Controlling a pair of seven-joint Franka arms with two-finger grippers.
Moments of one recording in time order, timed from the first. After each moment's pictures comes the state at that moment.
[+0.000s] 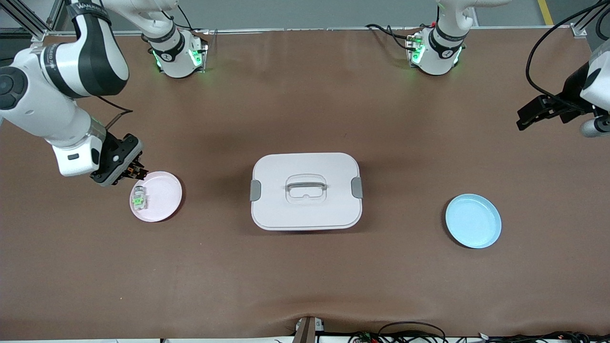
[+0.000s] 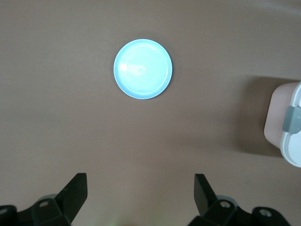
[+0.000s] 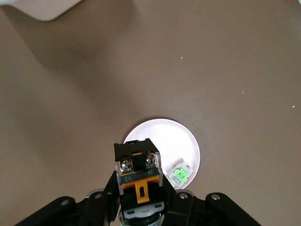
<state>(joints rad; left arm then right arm) -0.04 -0.02 -0.05 -1.55 0.03 1.53 -0.20 -0.03 0.06 0.15 -1.96 -0.01 2.08 -0.93</state>
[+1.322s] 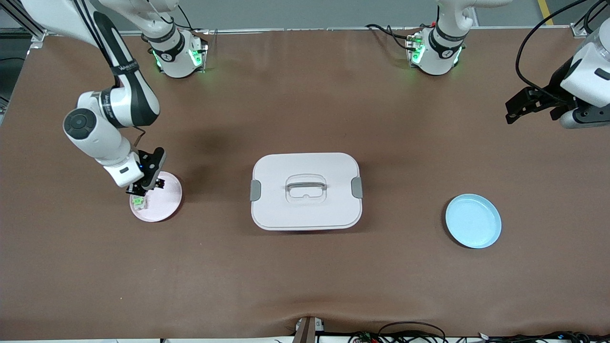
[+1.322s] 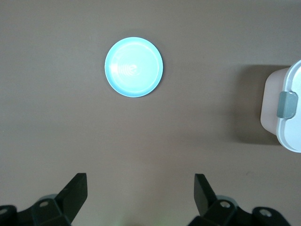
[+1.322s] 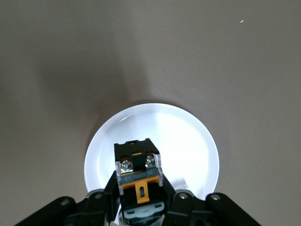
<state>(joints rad) -0.08 -0.04 -0.04 -1.58 0.03 1.54 -0.18 -0.09 0.23 0.15 -2.25 -0.14 2.56 -1.21</state>
